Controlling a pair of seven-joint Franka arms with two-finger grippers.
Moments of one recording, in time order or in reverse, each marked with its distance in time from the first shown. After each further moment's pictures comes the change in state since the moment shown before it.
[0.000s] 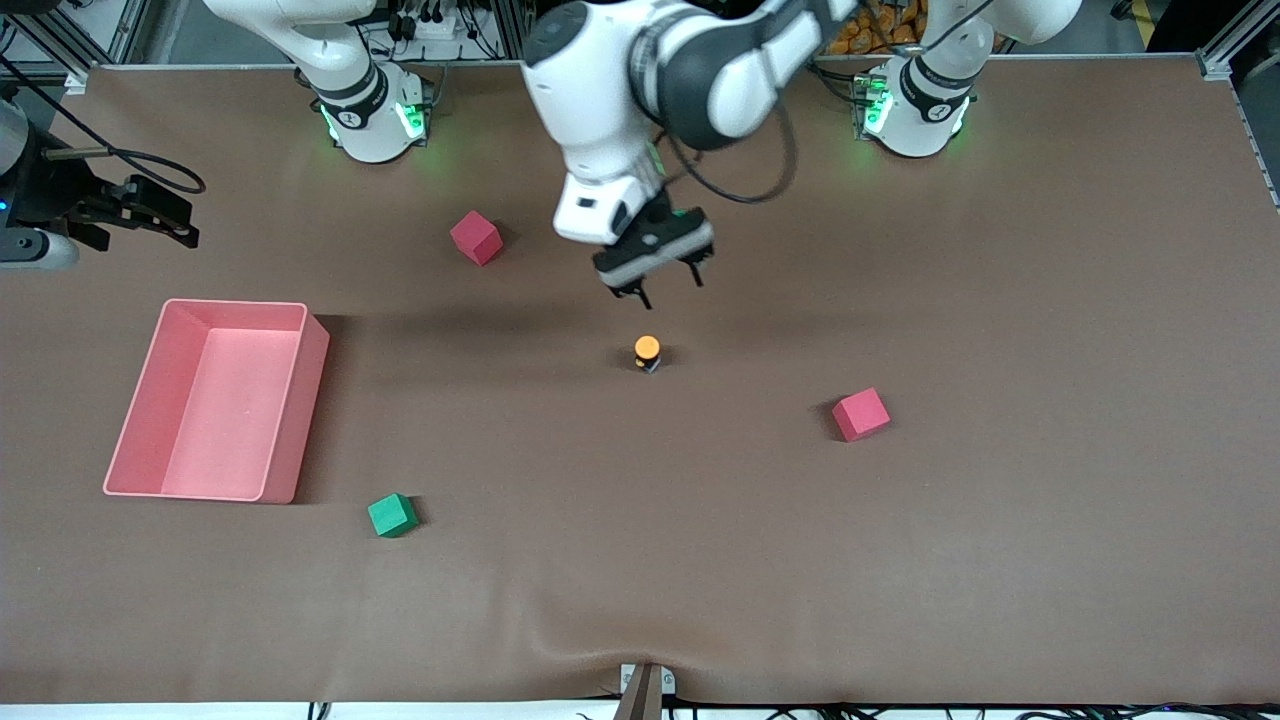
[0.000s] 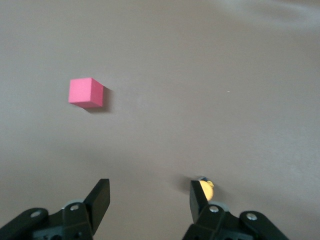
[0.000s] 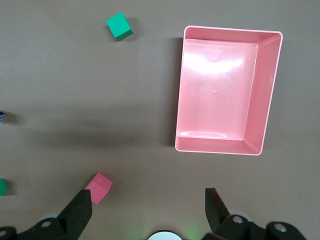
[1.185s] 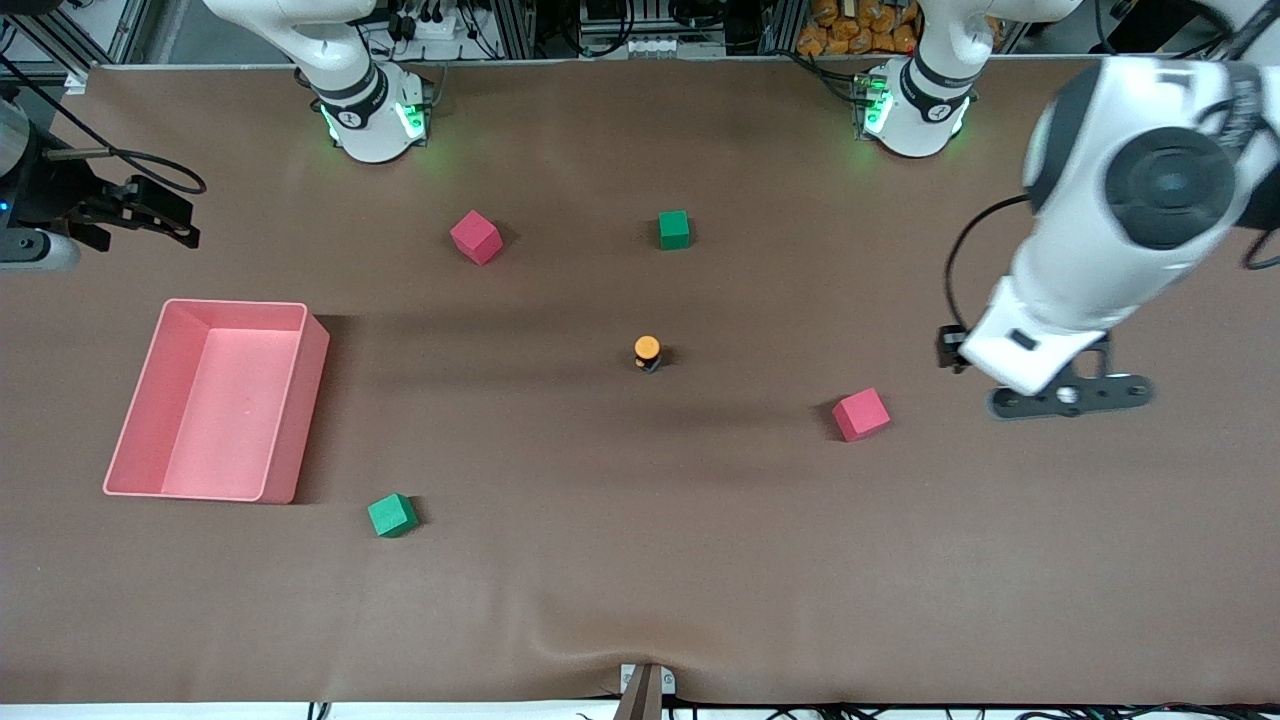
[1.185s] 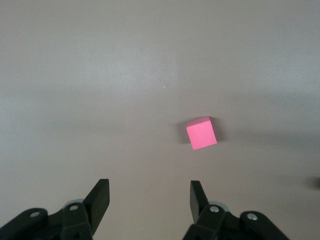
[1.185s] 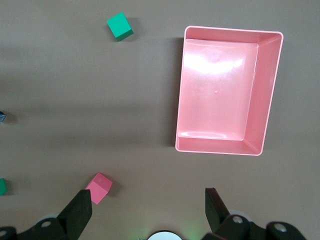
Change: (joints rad) left arm 0.590 -0.157 -0.003 -0.003 -0.196 -0.156 0.917; right arm 0.001 0.000 0.001 0.000 0.000 0.001 0.000
